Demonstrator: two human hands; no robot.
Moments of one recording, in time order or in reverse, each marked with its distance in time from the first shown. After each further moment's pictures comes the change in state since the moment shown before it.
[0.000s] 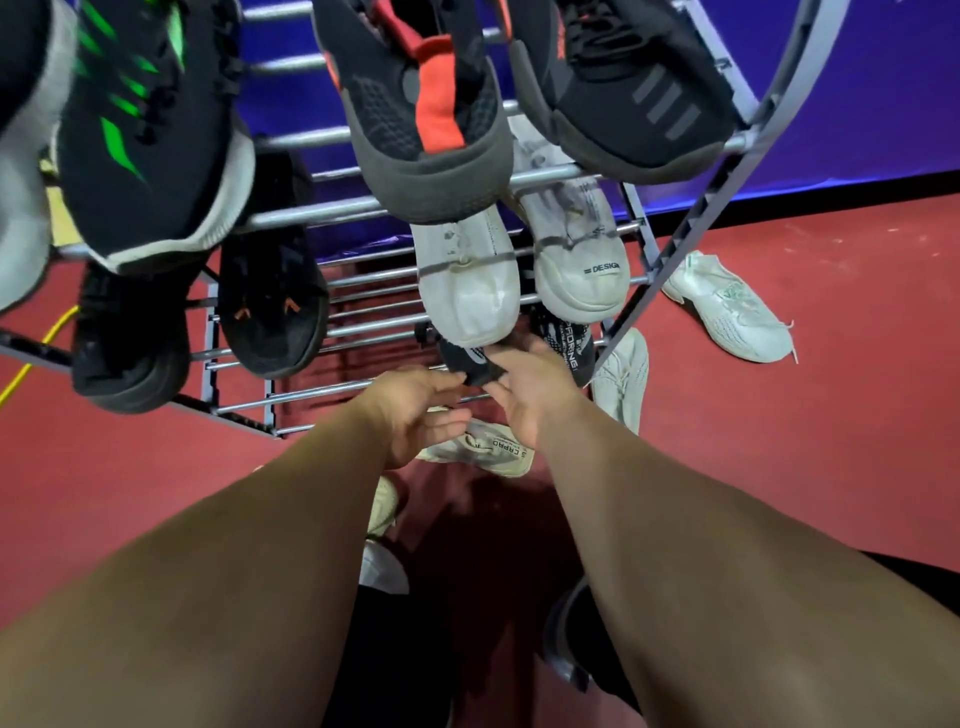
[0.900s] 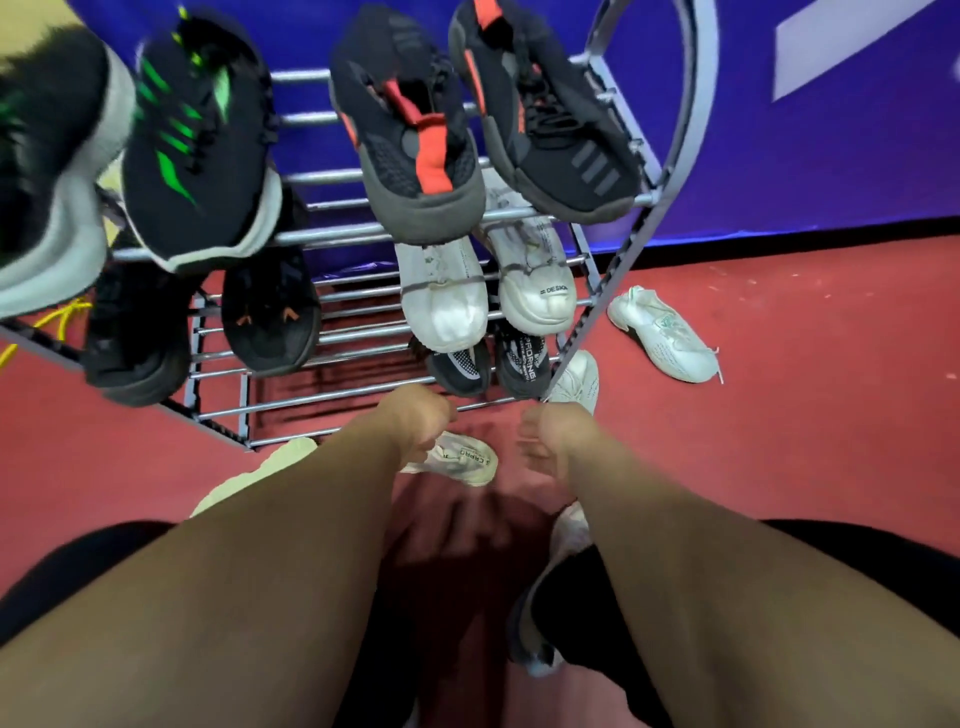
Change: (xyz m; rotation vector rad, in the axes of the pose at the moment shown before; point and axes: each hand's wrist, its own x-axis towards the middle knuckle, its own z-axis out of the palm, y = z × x) left_hand -0.036 -0.007 0.026 0.572 0.037 0.161; right_hand -0.071 -0.012 -0.057 -0.452 0.273 0.095
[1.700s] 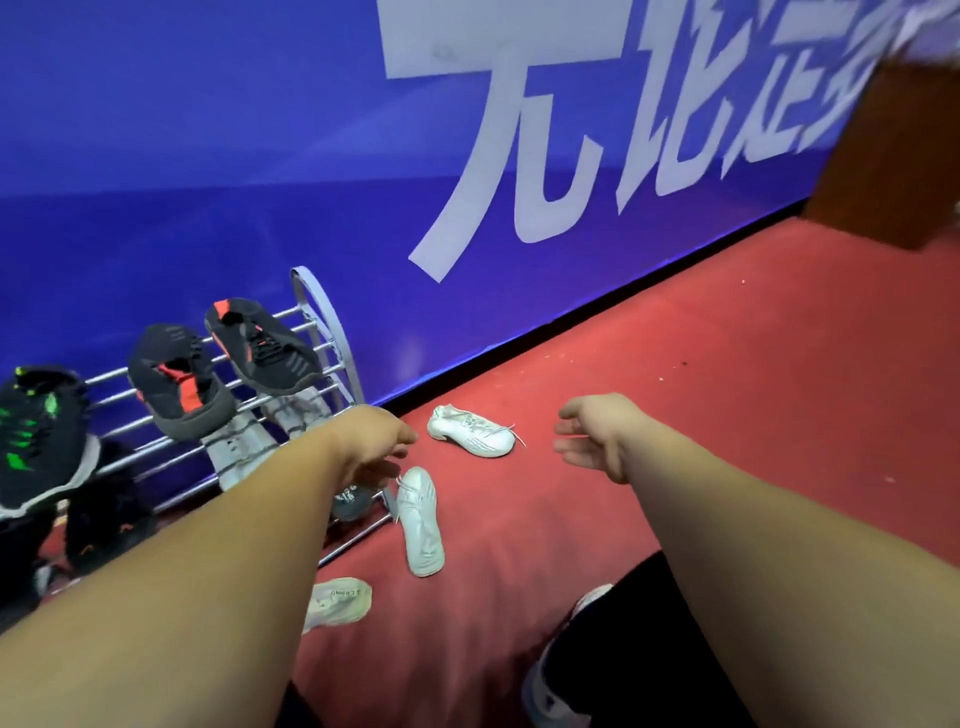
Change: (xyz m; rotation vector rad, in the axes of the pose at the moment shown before) left_hand -0.215 0.156 0.128 0.254 -0.127 0.371; right_hand -0.203 0.001 -0.328 0.260 0.291 -0.289
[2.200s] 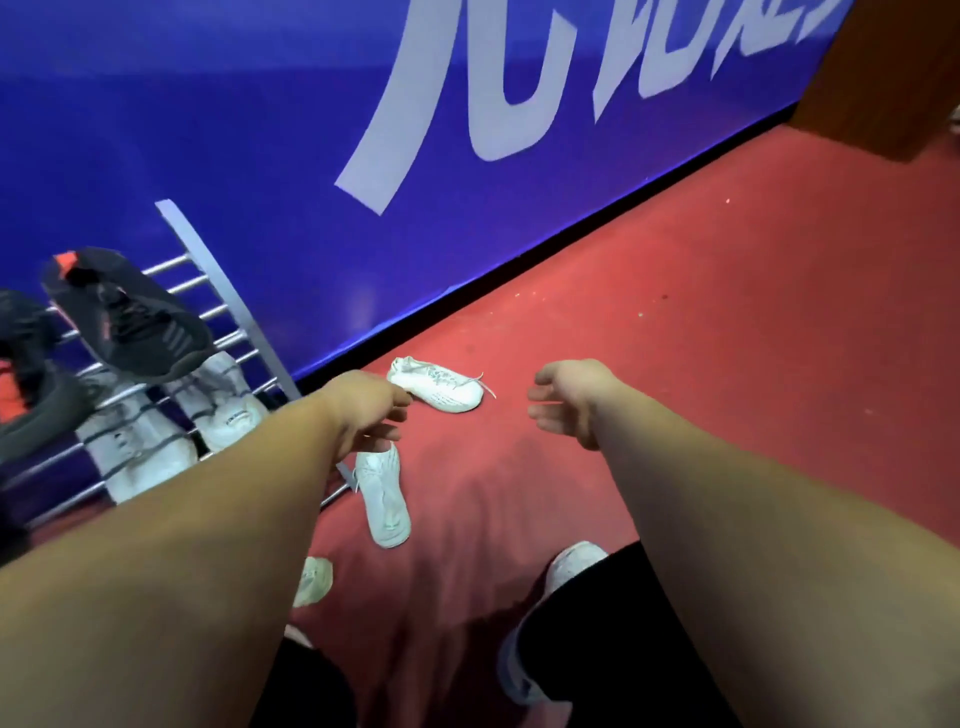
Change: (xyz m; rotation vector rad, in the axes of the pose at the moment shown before) left_hand 0.110 0.023 0.067 -0.005 -0.046 -0.069; right_hand 0.102 0.015 -0.011 0.070 0.044 0.107
